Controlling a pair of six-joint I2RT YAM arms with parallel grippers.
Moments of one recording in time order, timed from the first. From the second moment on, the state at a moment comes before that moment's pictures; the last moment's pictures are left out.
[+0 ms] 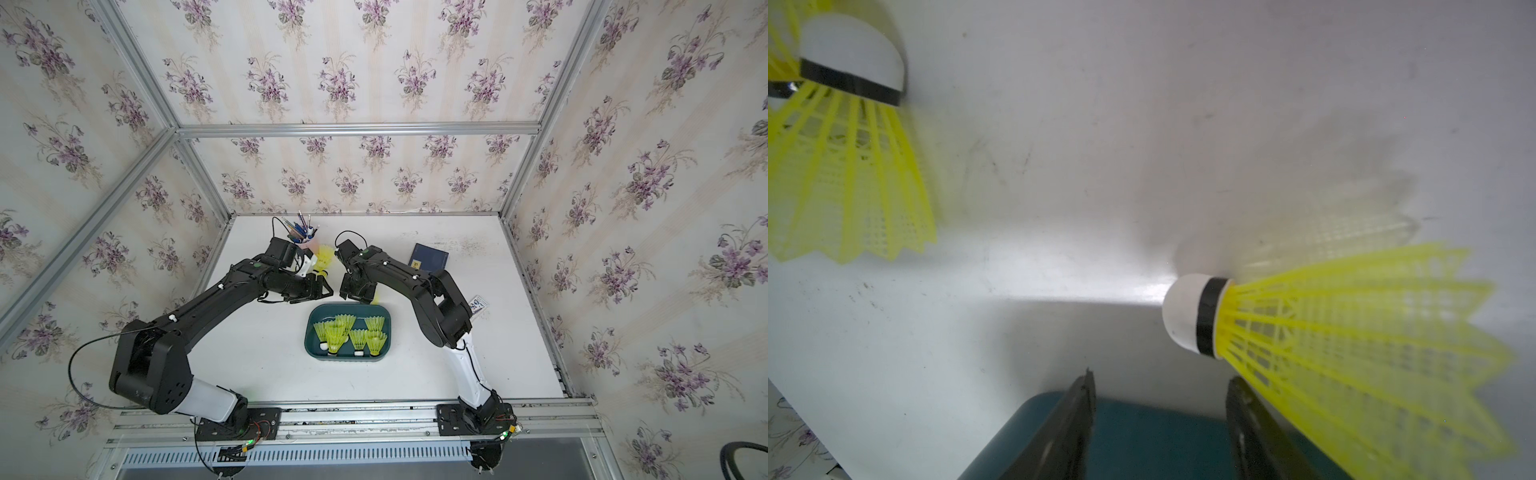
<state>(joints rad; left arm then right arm) -0.34 1.51 1.11 -0.69 0.43 -0.39 0.76 2.17 1.73 -0.89 -0.14 0.92</state>
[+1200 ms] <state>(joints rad) -0.33 1.62 1.13 -0.62 0.55 -0.45 0.70 2.19 1.66 -0.79 -0.04 0.91</state>
